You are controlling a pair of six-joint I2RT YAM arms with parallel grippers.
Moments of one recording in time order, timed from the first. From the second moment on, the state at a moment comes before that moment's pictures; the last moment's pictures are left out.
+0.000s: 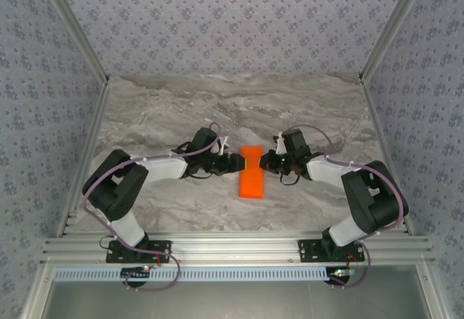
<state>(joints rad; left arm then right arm) -0.69 1.71 0.83 0.10 0.57 -0.77 0.42 1.53 0.65 0.00 -0.47 0.66</state>
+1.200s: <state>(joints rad) -0.72 1.84 0.95 -0.02 0.50 -0.78 0.42 1.58 0.66 0.00 -0.46 0.66</state>
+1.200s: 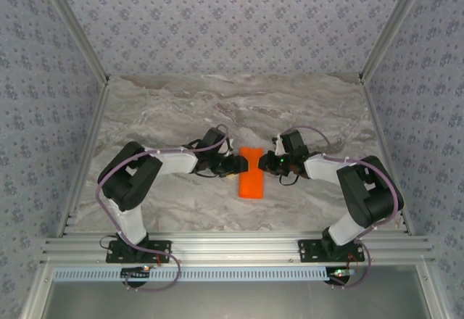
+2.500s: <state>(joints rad) -0.76 1.89 1.08 -0.21 0.43 -0.76 0.39 1.32 0.64 -0.19 -0.22 0.58</state>
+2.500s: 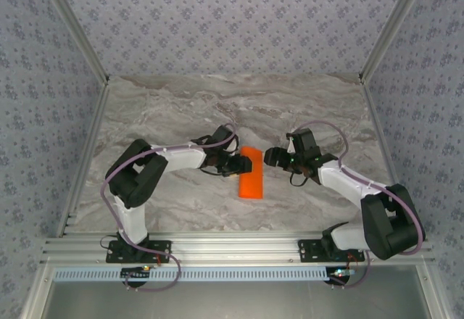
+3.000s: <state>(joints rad) -0.77 1.91 1.13 -0.28 0.40 -0.76 0.39 1.32 0.63 -0.19 -0.22 0.58</state>
